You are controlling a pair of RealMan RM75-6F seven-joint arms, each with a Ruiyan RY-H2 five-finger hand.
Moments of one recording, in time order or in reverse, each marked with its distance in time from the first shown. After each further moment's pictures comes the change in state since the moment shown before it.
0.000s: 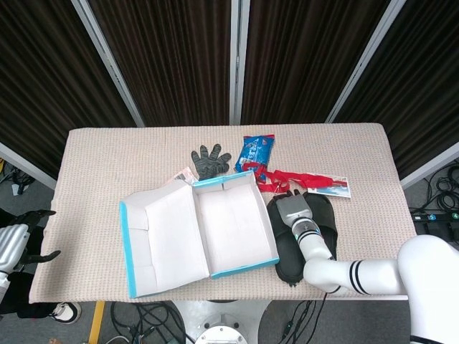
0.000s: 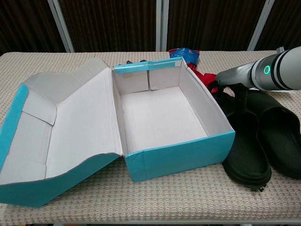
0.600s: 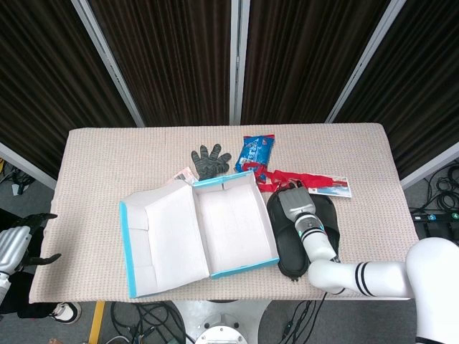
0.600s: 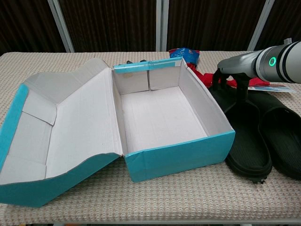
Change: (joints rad) left arm -0.010 0.009 0.013 -0.008 -0.015 -0.044 0.005; right arm -0.050 0.032 0.024 -0.023 -0.131 0.068 0.060
